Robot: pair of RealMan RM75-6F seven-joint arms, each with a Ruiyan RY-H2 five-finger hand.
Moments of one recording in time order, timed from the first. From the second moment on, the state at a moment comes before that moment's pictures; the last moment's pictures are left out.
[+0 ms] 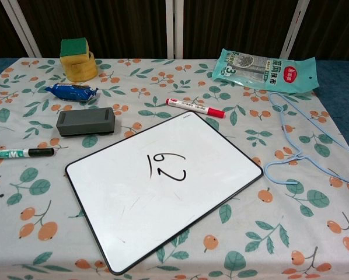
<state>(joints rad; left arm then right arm) -0.09 -1.12 -0.03 -1.61 1.51 1.49 0.09 0.07 -1.17 0.06 -1.58 -1.52 1.50 -0.12</state>
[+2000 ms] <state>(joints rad) -0.65 -1.57 -0.20 -1.42 1.12 0.93 0.38 0.04 -1.15 0.08 -1.58 -1.48 1.53 -0.07</state>
